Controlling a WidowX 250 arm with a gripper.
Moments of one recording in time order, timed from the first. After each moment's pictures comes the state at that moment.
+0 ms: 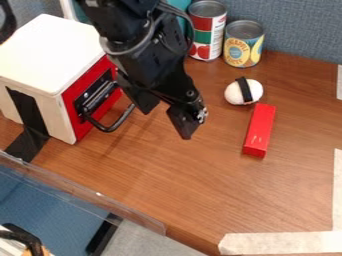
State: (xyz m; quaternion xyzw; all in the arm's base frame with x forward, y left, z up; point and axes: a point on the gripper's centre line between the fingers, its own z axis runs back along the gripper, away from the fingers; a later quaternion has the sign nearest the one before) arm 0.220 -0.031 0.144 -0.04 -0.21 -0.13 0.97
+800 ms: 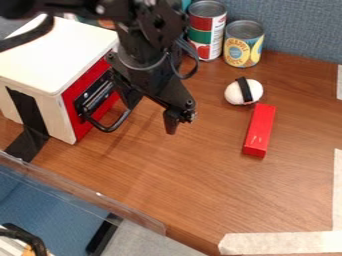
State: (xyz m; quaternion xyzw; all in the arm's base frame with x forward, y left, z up) arm 0.248 0.002 0.113 0.10 -0.20 -0.07 0.97
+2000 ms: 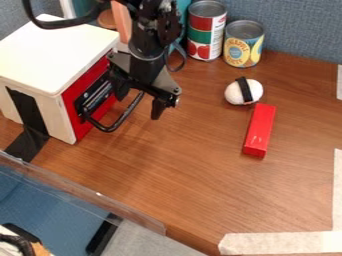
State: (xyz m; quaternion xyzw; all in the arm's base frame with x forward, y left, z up) arm 0.299 0.060 0.059 0.15 -0.10 0.01 0.98
